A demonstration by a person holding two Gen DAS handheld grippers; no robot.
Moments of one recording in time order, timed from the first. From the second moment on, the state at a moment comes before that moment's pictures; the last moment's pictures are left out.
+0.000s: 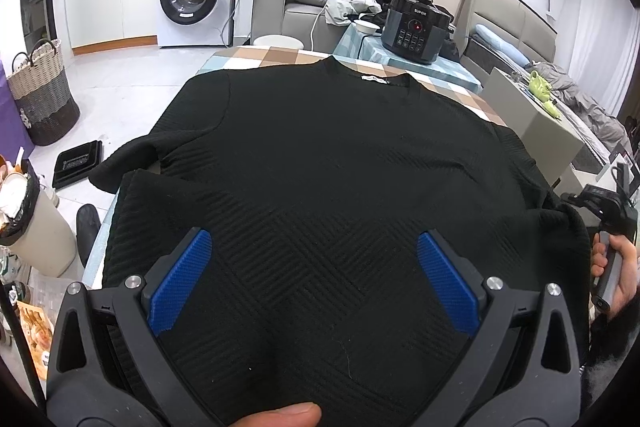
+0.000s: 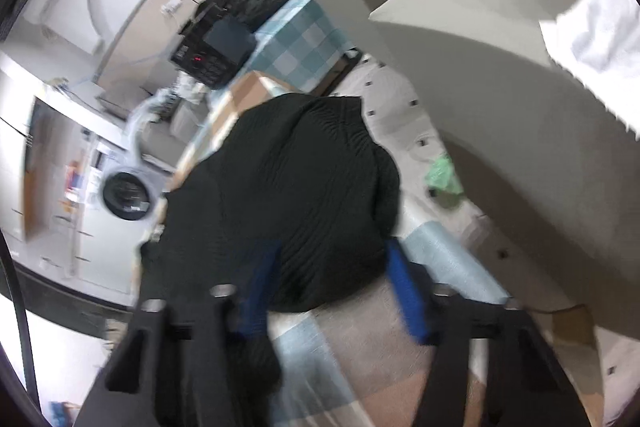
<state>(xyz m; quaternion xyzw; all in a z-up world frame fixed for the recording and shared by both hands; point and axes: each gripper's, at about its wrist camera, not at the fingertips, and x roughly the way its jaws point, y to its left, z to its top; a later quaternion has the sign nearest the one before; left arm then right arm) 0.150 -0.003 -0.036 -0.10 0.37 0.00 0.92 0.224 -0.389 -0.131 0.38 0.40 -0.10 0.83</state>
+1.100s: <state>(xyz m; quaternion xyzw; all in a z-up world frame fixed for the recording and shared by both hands) 0.112 0.055 -0.032 -0.13 0.35 0.03 0.93 0.288 -0.194 -0.071 0.11 0.47 0.07 0.87</state>
